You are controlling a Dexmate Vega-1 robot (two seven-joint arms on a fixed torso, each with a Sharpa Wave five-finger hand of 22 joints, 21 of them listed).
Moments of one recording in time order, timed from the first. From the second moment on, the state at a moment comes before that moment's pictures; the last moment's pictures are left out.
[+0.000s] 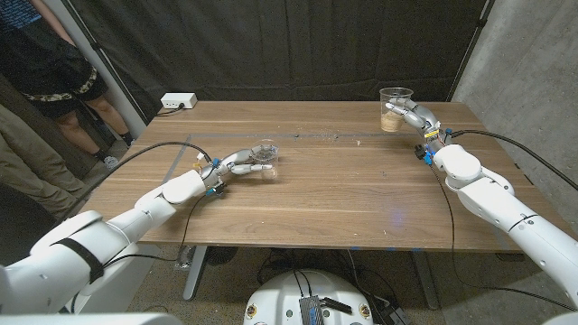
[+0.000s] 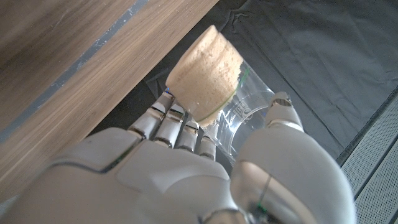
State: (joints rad) left arm 0.50 0.56 0.71 -0.60 0.01 -1.01 -0.20; left_hand 0.65 -0.02 -0.15 0.01 0.38 0.08 -0.10 0.35 0.32 0.27 -0.16 0.28 0.56 0.25 -0.04 0.23 0.25 0.28 0.04 0.23 0.20; right arm -0.93 -0.77 -0.29 -1.59 0.33 0.10 -0.17; right_hand 0.66 0.03 0.28 -0.14 0.18 0.26 -0.14 0.52 0.38 0.34 -0.10 0.70 0.67 0.56 -0.05 0.28 0.47 0.38 -0.01 0.27 0.21
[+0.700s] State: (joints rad) left arm 0.47 0.51 0.73 -0.51 0.04 -1.05 -0.18; left_hand 0.72 0.03 -0.14 -0.01 0.38 0.18 -0.12 0.41 0.33 0.34 -0.18 0.34 0.58 0.32 -0.04 0.24 0.28 0.30 0.02 0.25 0.20; right arm -0.92 -0.76 -0.29 -1.57 0.34 0.11 -0.16; right_hand 0.66 0.03 0.28 -0.14 0.18 0.26 -0.14 0.52 0.38 0.34 -0.09 0.70 0.68 0.57 -0.05 0.27 0.47 0.38 -0.01 0.27 0.21
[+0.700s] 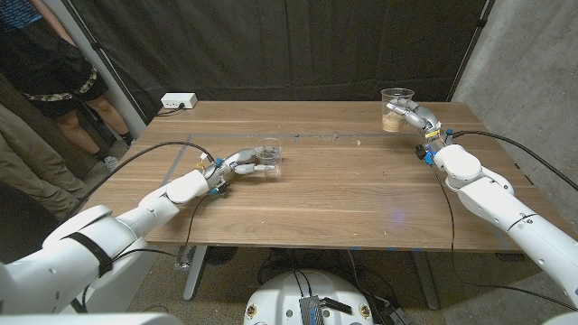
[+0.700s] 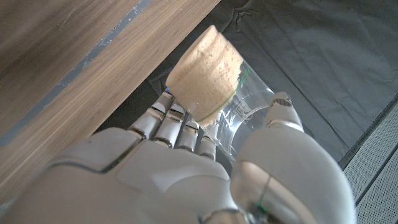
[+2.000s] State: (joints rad) left arm 0.62 0.52 0.63 -0.78 -0.18 -0.91 -0.23; left_hand 0.75 0.05 -0.14 -0.01 0.38 0.22 -0.12 0.44 0.35 0.37 -0.18 0.36 0.60 0.36 -0.04 0.24 0.30 0.33 0.00 0.26 0.20; right arm -0.93 -0.77 -0.28 -1.54 0.37 0.14 -0.14; right_hand 0.65 0.03 0.28 -0.14 0.18 0.26 -0.14 0.52 0.38 0.34 -0.09 0.70 0.68 0.57 -0.05 0.27 0.48 0.38 -0.01 0.27 0.21
